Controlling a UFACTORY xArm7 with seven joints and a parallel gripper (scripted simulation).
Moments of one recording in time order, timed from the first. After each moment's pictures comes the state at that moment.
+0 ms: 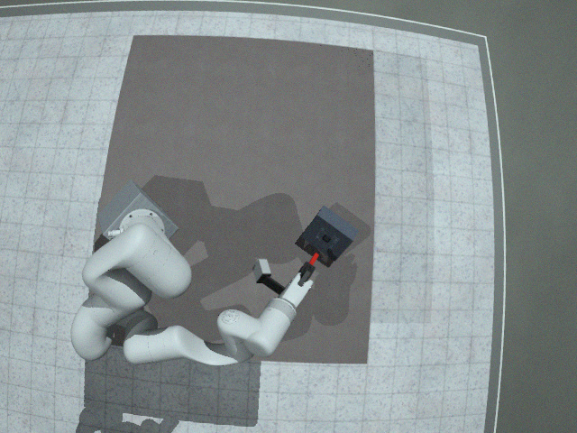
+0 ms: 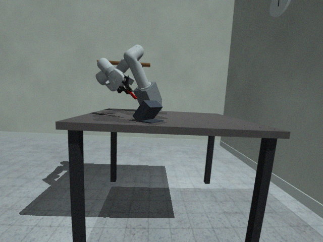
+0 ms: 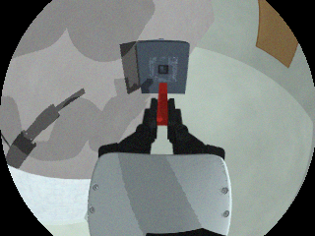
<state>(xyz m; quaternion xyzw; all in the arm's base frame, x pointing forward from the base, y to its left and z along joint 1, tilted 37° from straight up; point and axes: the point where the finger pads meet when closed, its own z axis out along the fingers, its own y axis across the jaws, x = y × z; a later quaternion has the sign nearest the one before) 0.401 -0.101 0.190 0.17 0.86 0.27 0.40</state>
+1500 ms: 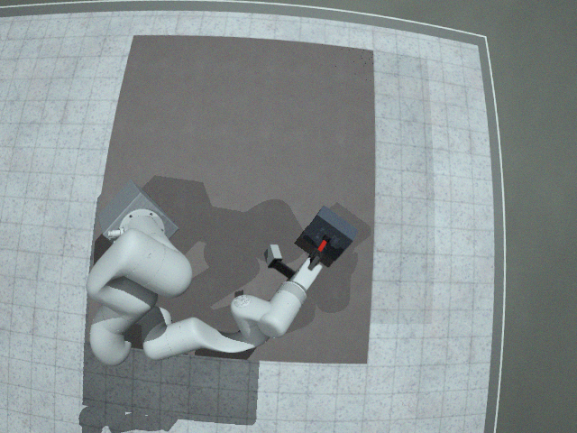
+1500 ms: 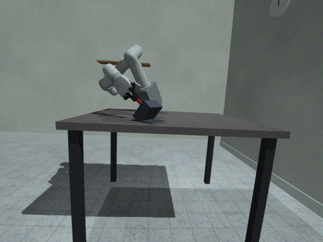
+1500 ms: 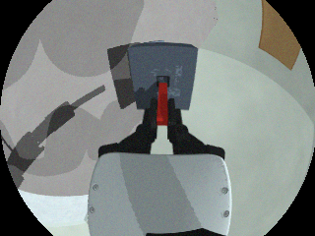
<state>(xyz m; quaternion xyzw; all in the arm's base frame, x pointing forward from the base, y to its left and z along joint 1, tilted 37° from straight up) 0.450 -0.081 0.157 0.17 0.86 0.27 0.40</state>
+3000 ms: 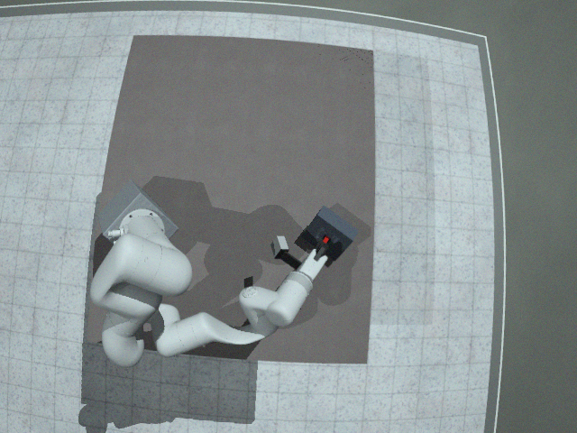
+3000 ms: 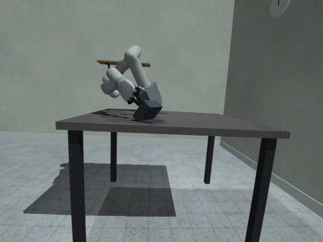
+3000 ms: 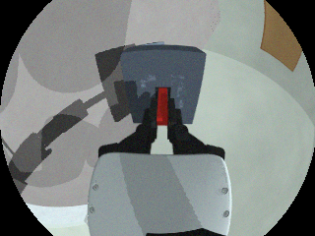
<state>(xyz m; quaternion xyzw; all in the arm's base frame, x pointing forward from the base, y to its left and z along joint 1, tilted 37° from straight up) 0.481 -0.068 0.136 0.17 0.86 0.27 0.40</state>
